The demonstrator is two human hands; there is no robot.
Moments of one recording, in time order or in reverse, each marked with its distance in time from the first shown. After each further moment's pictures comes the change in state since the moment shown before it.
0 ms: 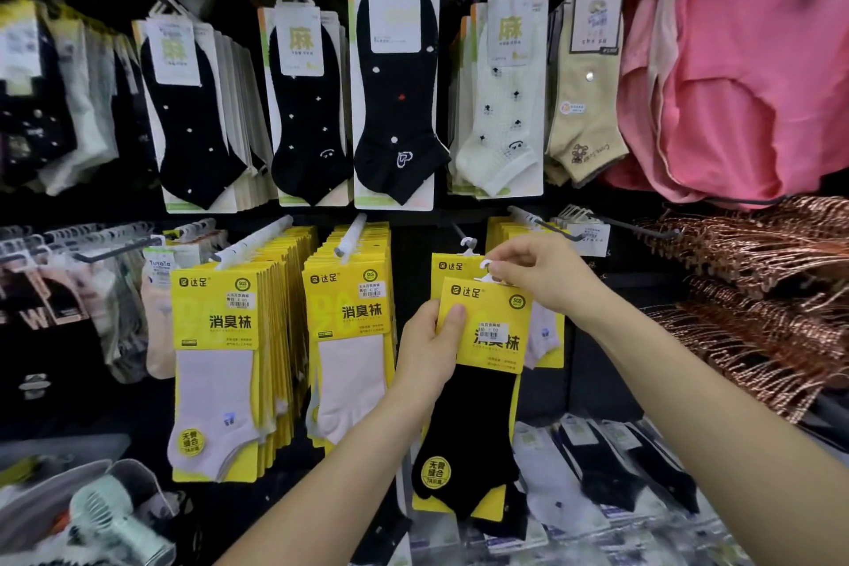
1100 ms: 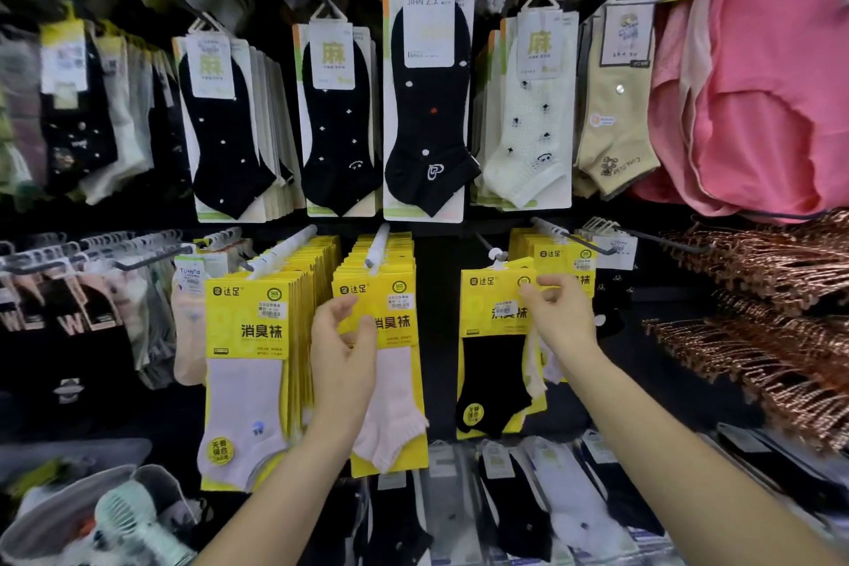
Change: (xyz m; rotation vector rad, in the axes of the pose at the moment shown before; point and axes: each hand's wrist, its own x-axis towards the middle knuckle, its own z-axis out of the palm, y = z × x) left_hand 0.002 -0.018 -0.094 0.015 0.431 0.215; right_hand 0.011 0.043 0.053 0.193 0.391 0.297
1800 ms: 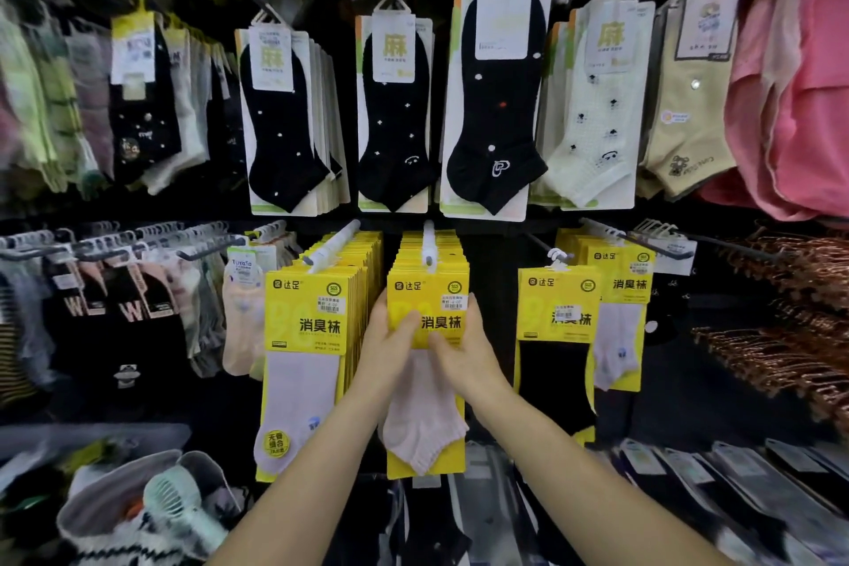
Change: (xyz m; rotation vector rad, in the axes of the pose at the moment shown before) left_hand 0.039 -0.029 -0.019 -0.064 -0.306 -0.152; right_hand -0.076 -0.014 0.133 0.108 -0.411 -0.142
